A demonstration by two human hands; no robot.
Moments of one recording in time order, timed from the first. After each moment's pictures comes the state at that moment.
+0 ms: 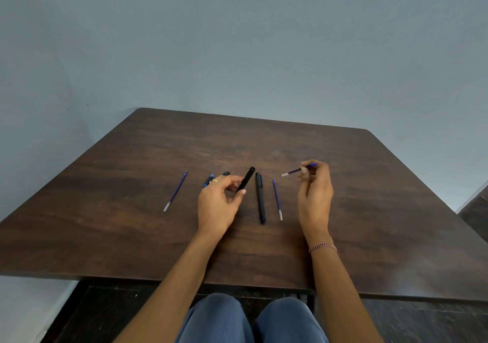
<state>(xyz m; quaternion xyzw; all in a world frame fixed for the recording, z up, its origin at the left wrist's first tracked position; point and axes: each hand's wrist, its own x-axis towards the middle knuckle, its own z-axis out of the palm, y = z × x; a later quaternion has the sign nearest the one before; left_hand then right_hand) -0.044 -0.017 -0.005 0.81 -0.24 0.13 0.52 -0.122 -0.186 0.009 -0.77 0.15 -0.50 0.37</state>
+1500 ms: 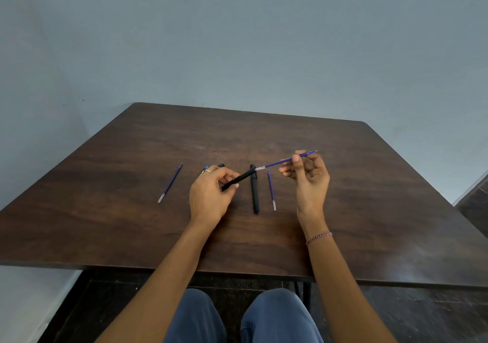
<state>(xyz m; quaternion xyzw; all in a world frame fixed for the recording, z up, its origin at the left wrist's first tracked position) -0.048 -0.014 0.001 0.84 -0.25 0.13 0.47 -0.121 -0.186 0.012 -0.59 0.05 -0.46 0.66</state>
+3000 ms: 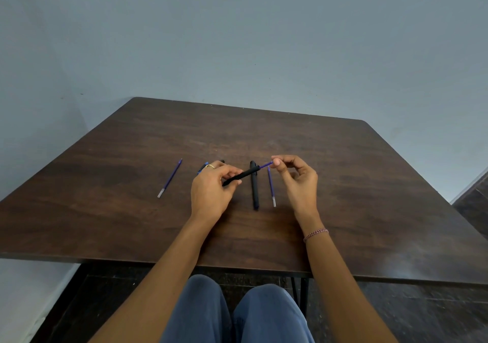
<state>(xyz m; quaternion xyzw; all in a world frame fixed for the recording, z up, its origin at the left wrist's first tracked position) -0.047 -0.015 0.000 0.83 -0.28 0.15 0.47 -0.119 -0.182 0.005 -0.73 0.06 -0.39 0.55</state>
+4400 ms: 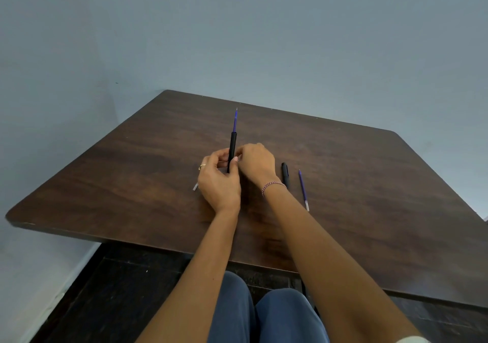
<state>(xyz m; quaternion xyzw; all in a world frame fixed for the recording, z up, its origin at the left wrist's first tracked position) -0.032 0.004 0.000 0.71 0.00 0.26 0.66 0.004 -0.084 0.026 -0.98 0.11 -0.12 0.12</state>
